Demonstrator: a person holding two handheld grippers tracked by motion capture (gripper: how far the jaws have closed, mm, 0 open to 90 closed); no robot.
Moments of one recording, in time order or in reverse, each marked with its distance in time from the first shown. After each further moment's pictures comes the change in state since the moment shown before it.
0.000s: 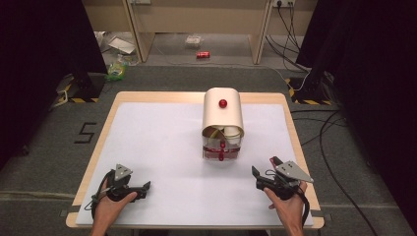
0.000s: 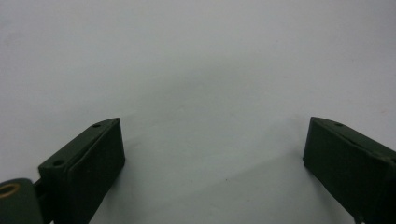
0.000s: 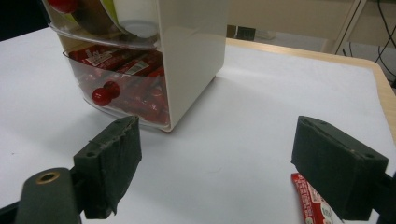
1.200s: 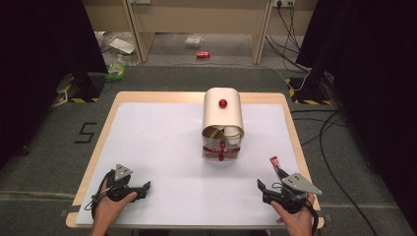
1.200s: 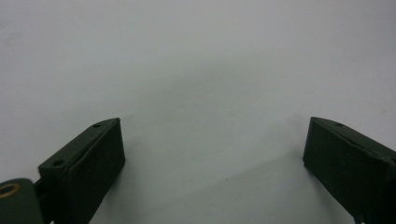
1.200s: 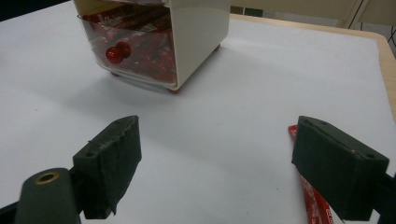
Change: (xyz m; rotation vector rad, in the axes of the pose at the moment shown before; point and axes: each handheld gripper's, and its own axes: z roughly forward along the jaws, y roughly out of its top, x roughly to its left) left arm 0.000 0.000 0.000 -0.001 0.000 0.000; right arm -0.003 -0.021 -0.028 0.063 0.026 0.007
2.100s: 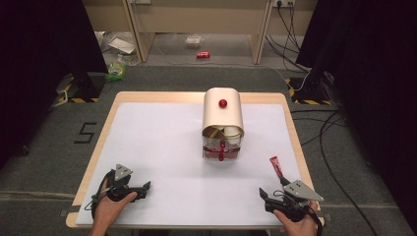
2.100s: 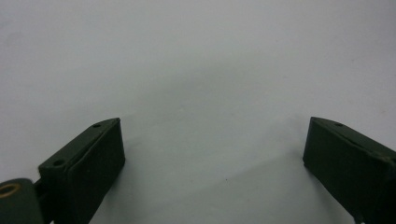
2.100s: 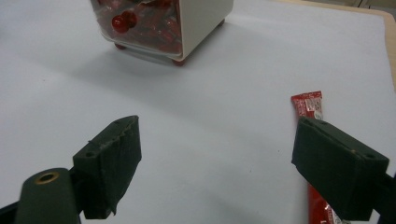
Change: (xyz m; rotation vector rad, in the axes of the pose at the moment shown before) left arm 0.000 0.000 0.000 0.001 0.000 0.001; right arm 0.003 -0.013 -0.013 0.063 0.004 -0.010
